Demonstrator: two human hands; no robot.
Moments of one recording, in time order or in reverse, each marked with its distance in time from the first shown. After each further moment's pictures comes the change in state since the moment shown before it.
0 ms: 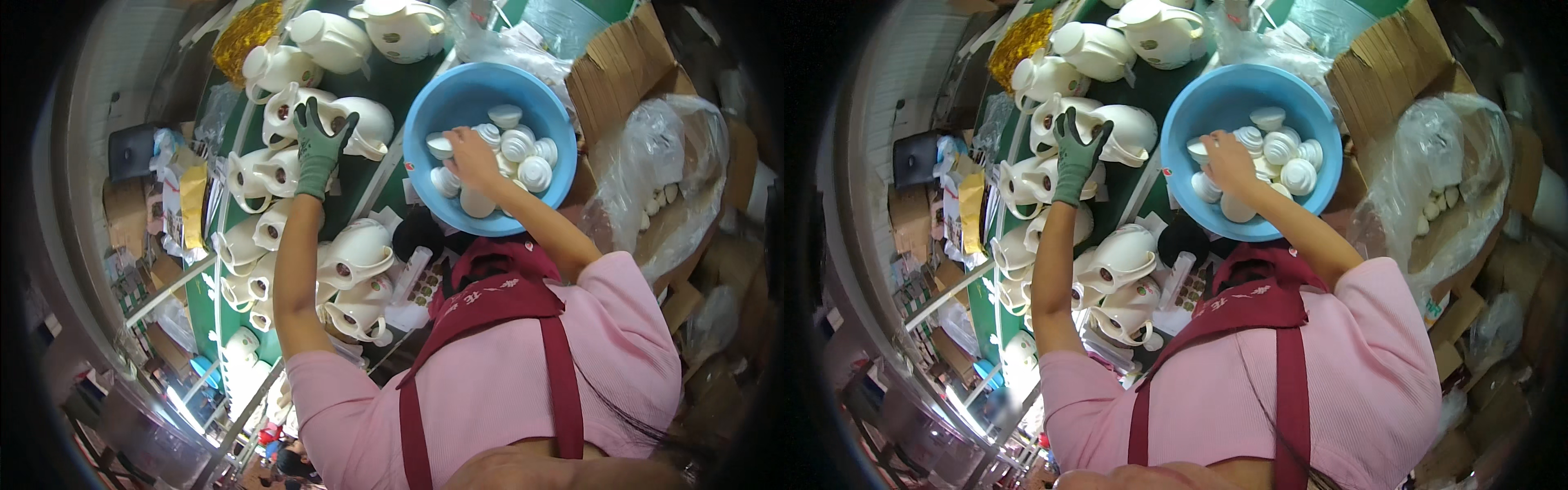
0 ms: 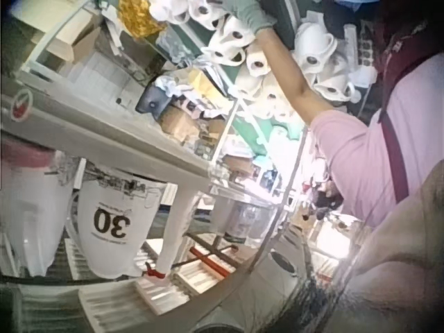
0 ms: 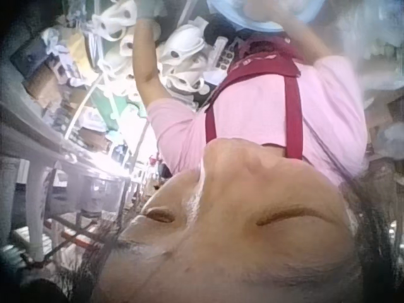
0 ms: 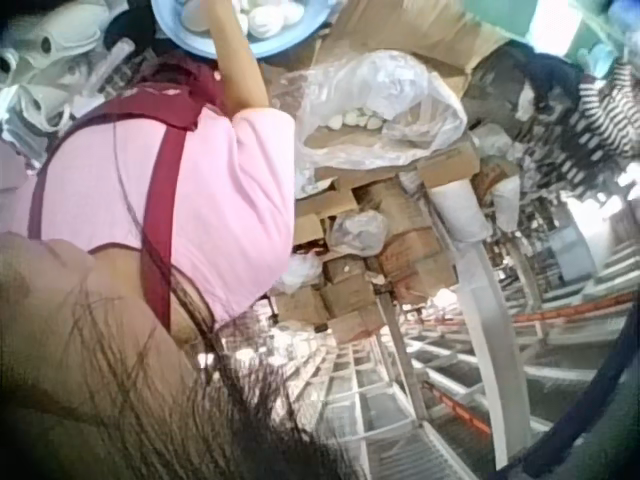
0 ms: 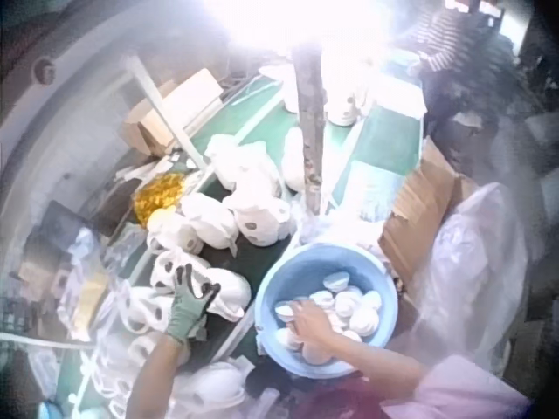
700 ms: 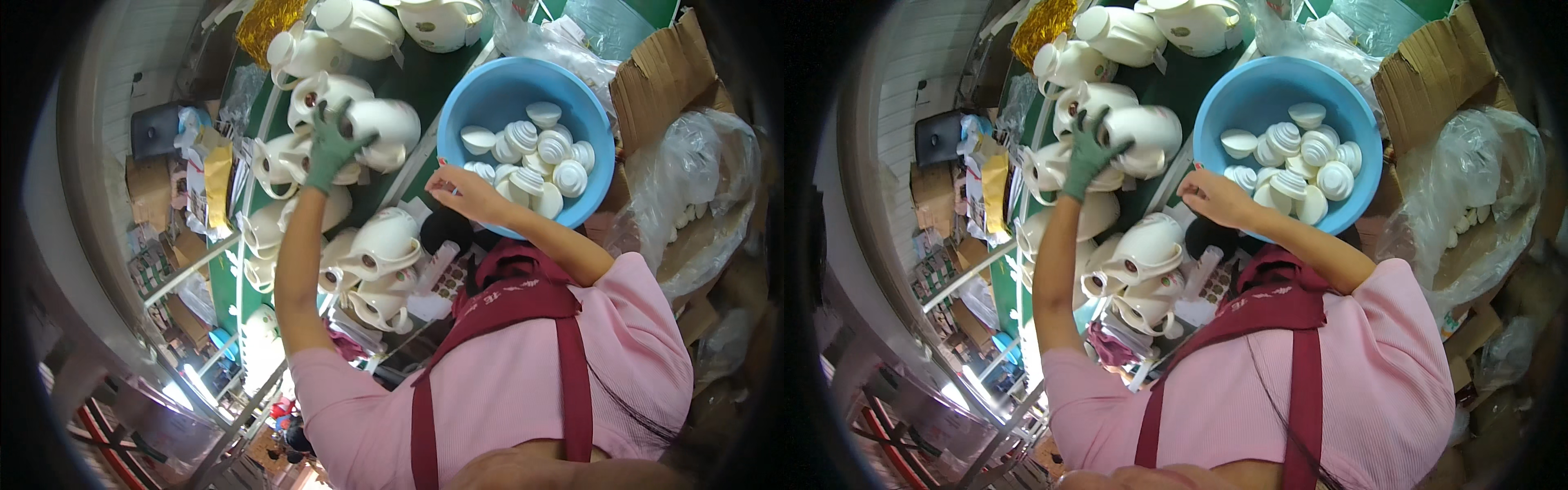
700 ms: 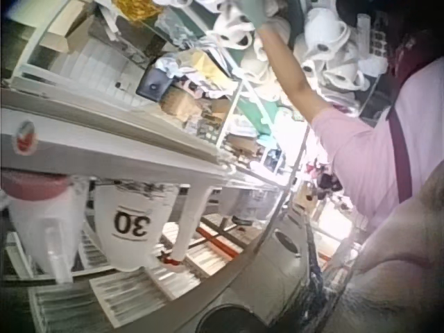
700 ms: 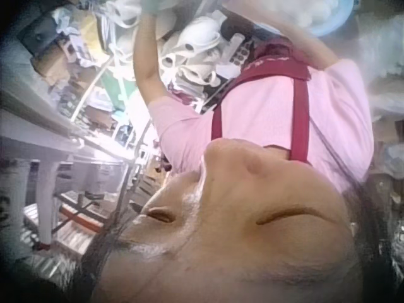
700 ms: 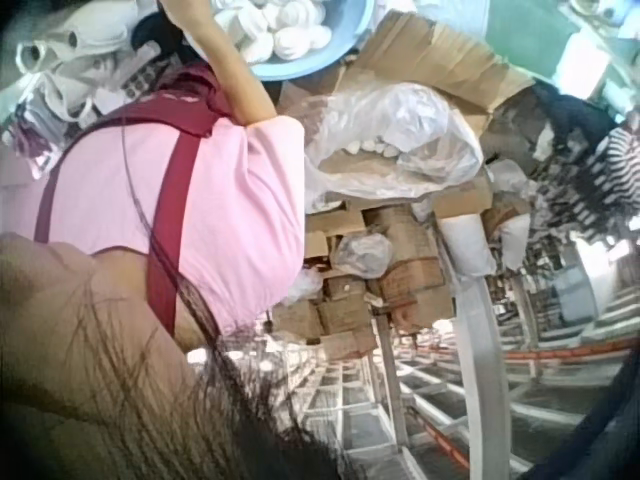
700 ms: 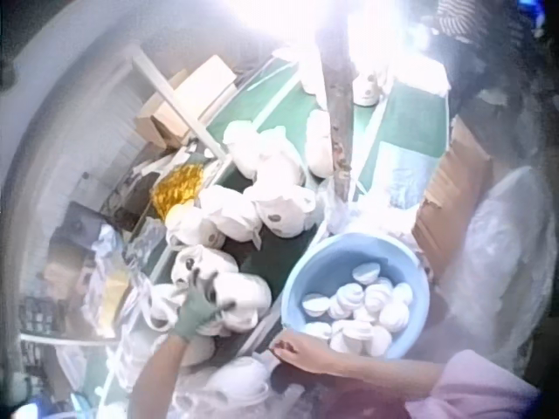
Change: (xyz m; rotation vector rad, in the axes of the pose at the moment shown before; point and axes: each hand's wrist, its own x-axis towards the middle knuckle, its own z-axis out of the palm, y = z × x) left_hand -0.001 -0.058 -0.025 0.217 -0.219 0.212; right_hand 0.004 -0.083 -0.010 0.917 -0.516 0.191
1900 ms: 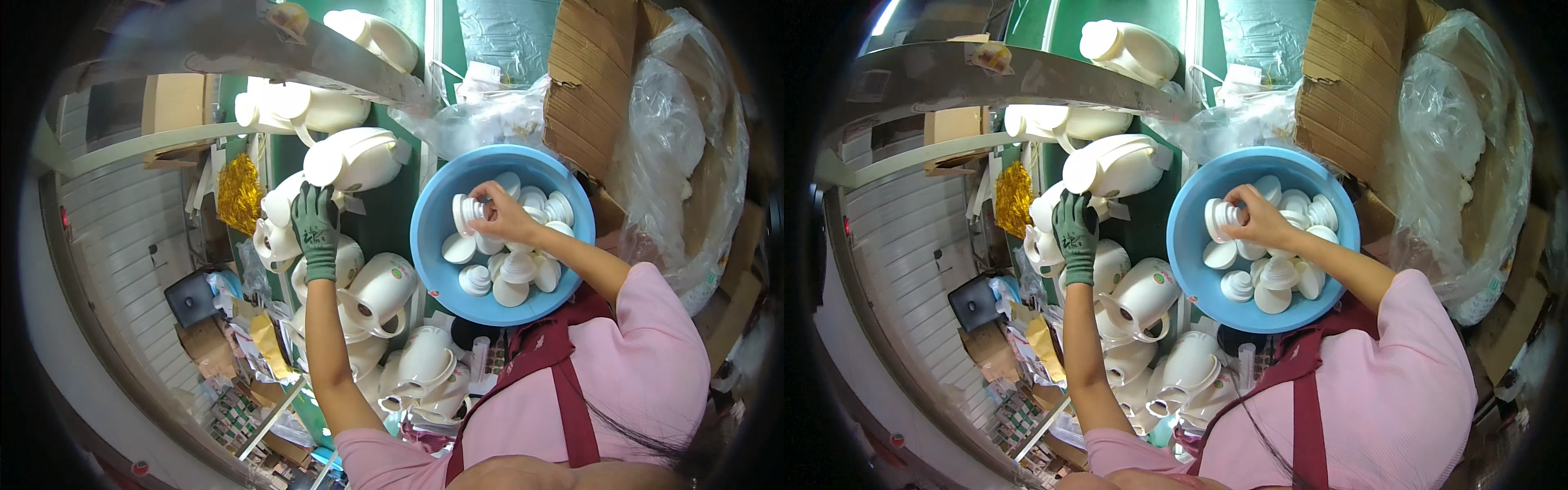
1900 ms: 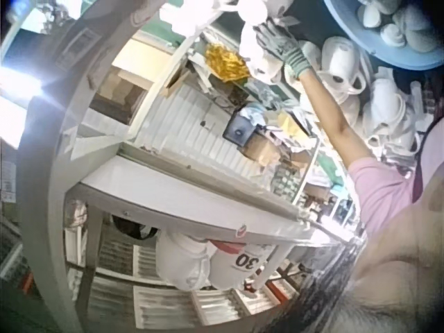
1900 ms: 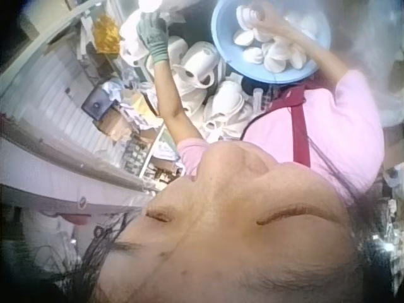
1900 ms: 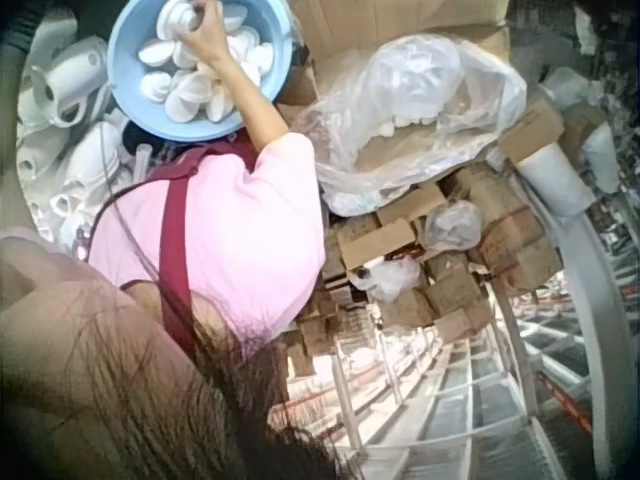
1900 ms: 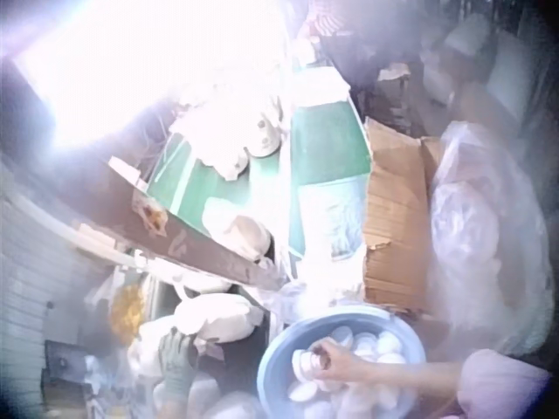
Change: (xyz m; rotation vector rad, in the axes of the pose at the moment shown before) left_hand 0.205 0.055 0.016 0.309 0.163 0.528; right_hand 0.001 0.072 -0.163 0.170 0.572 0.045
